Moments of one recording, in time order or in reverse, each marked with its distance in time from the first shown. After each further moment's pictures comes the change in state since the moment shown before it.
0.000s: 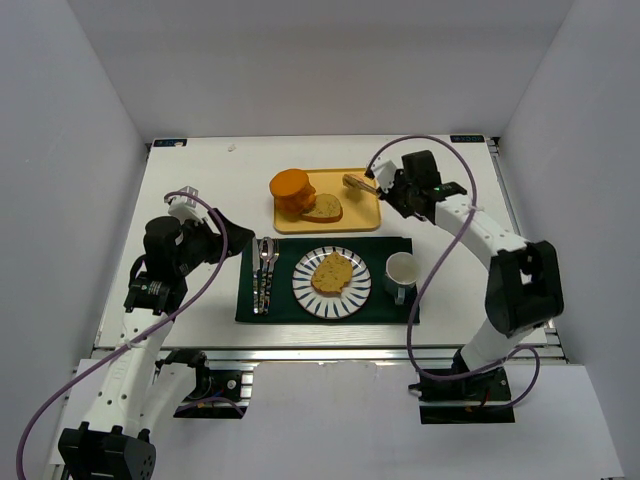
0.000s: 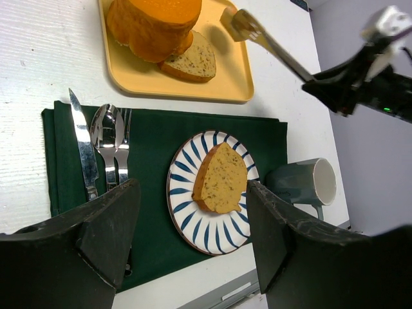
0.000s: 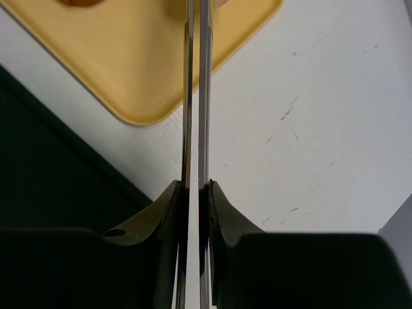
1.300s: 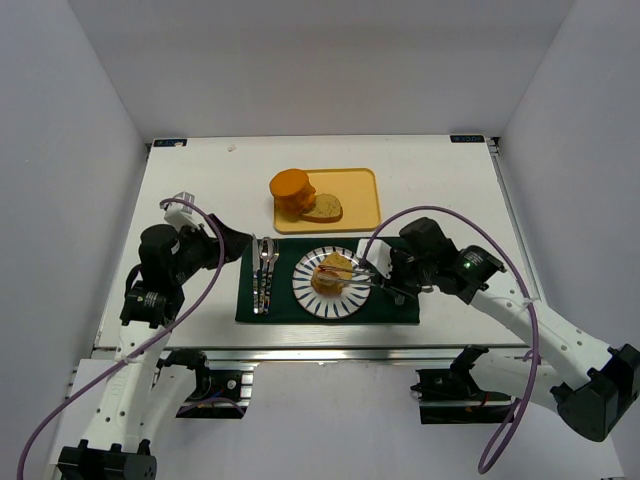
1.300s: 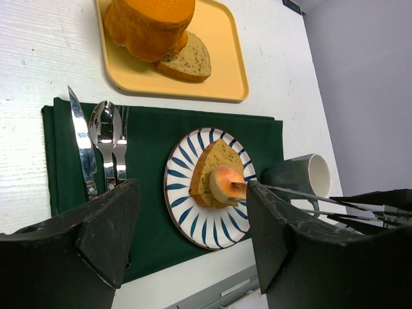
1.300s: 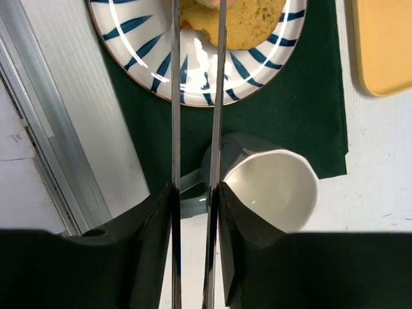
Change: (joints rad) left arm 0.000 -0.080 -0.013 -0.035 -0.003 -0.001; right arm 0.370 -0.647 -0.311 -0.468 -0.129 0.018
